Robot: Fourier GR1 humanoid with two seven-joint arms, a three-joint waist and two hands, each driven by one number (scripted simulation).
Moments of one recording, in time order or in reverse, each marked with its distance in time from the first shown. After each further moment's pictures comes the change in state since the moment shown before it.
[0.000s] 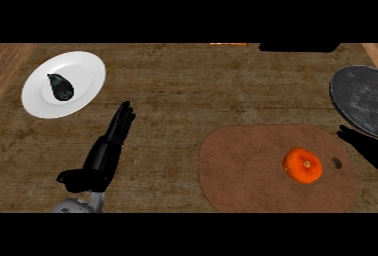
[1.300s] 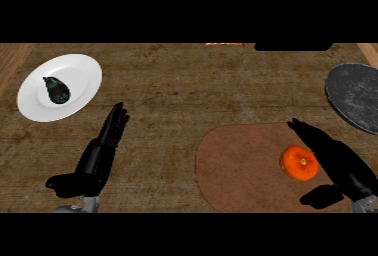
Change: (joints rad) left arm 0.062 -0.073 0.101 -0.068 -0.099 -0.086 0.053; right arm -0.240 0.397 0.117 0.282 0.405 0.157 0.097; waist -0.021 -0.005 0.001
